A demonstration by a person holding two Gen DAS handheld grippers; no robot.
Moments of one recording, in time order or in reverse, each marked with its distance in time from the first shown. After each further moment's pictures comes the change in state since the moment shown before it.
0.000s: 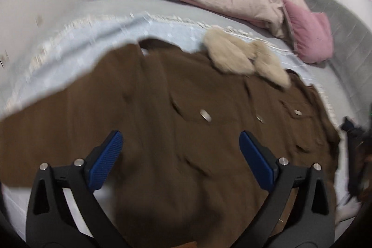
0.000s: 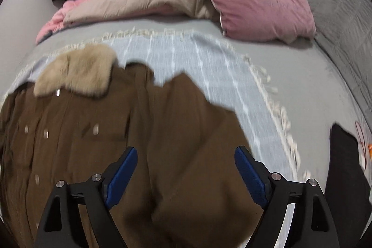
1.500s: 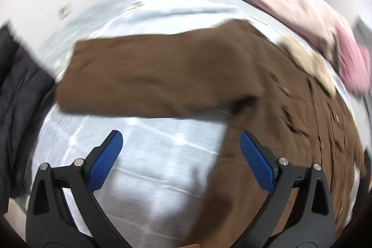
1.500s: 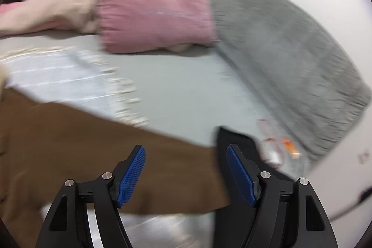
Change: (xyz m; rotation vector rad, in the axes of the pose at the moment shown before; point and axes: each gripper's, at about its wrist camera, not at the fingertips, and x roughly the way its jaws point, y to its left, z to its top) left arm -0.063 0.131 -0.076 -0.291 -0.018 0.283; right arm -0.066 -0.132 -0.010 0.077 -0.112 -0.478
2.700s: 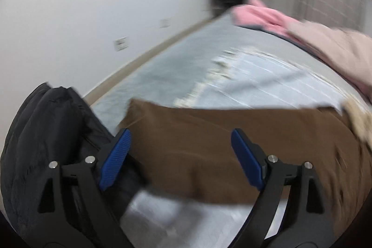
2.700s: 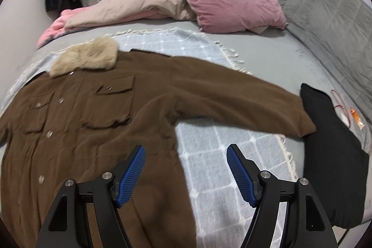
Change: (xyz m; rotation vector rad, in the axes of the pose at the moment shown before) left arm -0.028 0.089 0.059 0.004 -0.239 0.249; right arm -0.108 0.079 -0.119 0.040 0.076 0.456
